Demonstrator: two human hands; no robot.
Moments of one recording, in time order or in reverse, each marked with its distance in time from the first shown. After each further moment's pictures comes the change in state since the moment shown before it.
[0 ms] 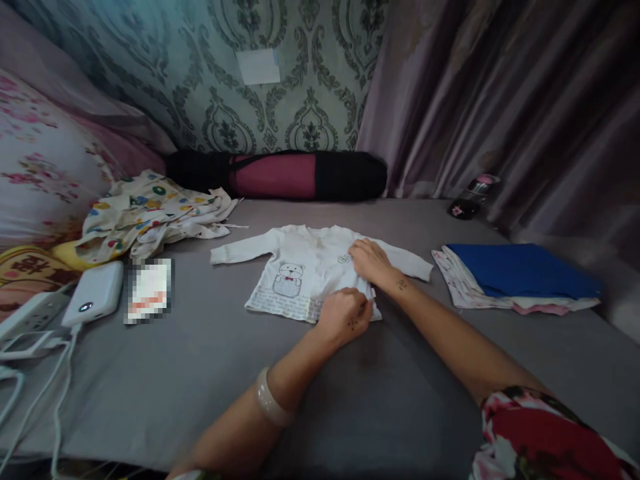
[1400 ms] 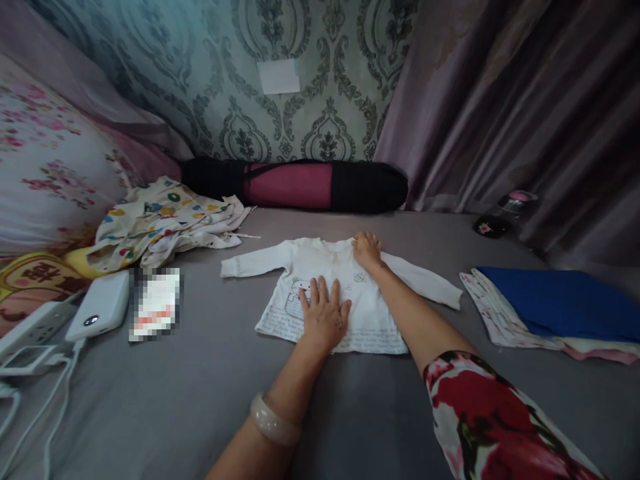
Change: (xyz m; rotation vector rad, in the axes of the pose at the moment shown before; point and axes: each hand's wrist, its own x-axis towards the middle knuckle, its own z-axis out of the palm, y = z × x) left_hand 0.006 -0.063 0.017 0.227 0.105 -0.432; right_hand 0.115 0.009 0.047 0.239 0.052 0.462
